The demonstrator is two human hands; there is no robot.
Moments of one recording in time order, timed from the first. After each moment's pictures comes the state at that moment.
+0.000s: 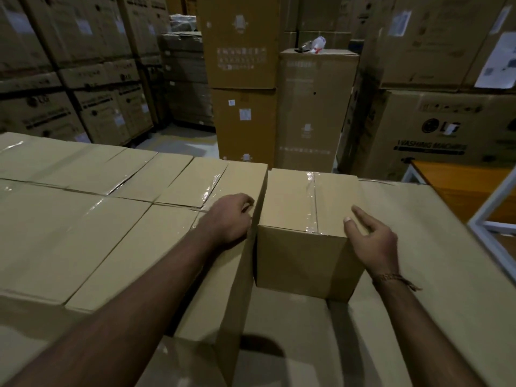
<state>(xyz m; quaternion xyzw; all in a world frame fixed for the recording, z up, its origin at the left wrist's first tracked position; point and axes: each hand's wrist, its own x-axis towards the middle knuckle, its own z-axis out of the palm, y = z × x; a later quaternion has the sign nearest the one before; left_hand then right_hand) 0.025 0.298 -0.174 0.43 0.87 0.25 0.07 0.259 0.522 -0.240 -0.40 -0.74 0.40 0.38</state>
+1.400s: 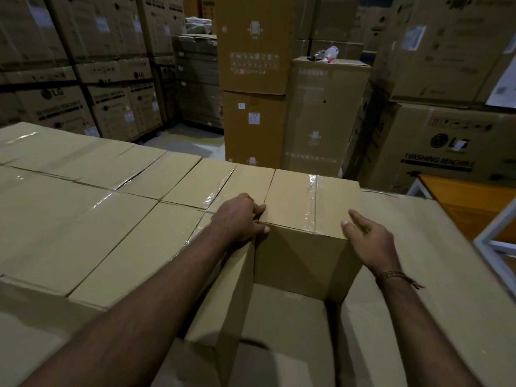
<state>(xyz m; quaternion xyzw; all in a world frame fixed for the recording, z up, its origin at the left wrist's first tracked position) 0.018 0.315 -0.174 0.44 0.89 0.12 0.04 0.243 0.530 -0.216 -0.38 -0.79 0.38 0.28</state>
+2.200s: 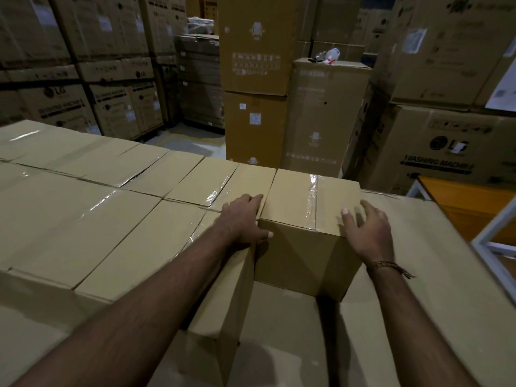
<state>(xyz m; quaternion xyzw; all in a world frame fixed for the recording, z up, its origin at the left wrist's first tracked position) 0.028 0.314 -0.177 0.43 0.89 0.12 0.07 0.227 0.518 -0.198 -0.44 -0.80 0.28 0.31</state>
